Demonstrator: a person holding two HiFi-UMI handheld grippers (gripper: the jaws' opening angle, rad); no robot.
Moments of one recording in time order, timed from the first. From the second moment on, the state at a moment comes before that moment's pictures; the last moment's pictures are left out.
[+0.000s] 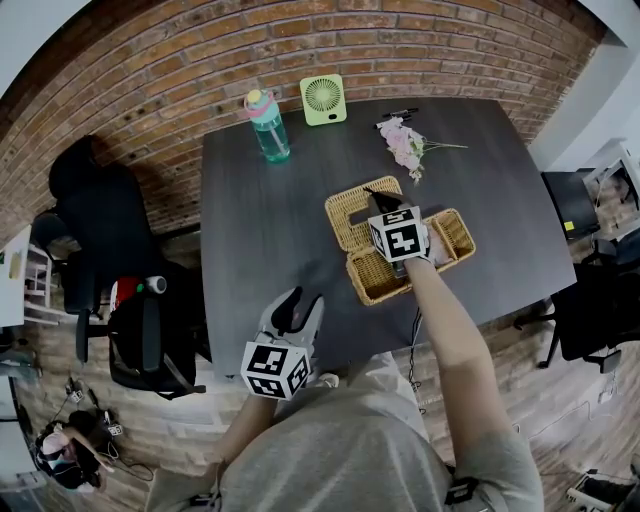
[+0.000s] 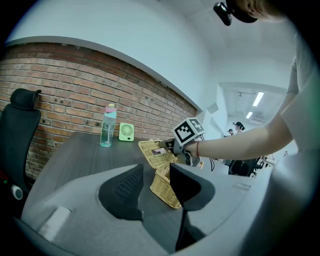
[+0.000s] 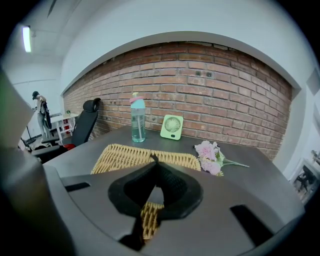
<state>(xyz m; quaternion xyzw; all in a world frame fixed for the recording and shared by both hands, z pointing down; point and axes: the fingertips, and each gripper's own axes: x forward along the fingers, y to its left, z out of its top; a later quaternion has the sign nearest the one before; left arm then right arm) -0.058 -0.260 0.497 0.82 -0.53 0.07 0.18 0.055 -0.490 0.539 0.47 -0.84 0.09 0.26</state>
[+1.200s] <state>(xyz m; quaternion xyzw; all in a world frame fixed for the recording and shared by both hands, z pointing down) -0.047 -0.208 0.479 0.86 -0.47 0.07 0.16 0.079 -0.364 0.501 0.51 -0.83 0.10 0.18</state>
